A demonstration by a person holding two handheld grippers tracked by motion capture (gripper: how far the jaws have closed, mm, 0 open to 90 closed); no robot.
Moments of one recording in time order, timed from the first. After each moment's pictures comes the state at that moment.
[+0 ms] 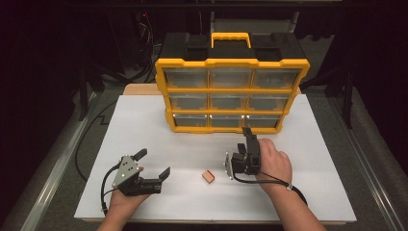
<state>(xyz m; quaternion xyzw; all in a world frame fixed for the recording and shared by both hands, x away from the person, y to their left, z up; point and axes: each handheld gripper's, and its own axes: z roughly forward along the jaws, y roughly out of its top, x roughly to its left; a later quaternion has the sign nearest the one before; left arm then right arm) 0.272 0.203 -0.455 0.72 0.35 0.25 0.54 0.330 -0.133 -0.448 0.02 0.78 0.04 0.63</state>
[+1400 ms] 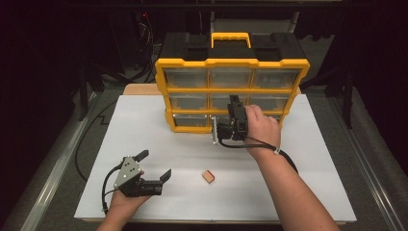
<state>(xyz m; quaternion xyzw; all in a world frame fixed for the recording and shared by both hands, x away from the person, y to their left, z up) 0.271 0.201 -0.456 0.73 0.34 0.24 0.54 0.387 -0.094 -0.377 0.01 0.73 0.04 0.68</state>
